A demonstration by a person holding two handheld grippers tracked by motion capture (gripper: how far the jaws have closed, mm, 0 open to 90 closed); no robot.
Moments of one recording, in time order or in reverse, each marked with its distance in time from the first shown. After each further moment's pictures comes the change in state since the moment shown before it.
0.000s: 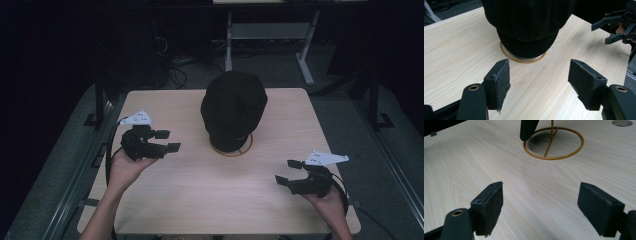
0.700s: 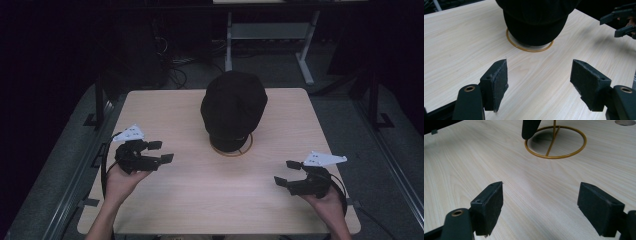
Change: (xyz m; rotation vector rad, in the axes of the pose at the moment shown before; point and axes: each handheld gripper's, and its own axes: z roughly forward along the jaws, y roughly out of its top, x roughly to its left) left arm 0.004 -0.045 -0.004 -0.030 0.044 -0.031; right arm 0.003 -0.001 0.002 0.005 0.004 -0.005
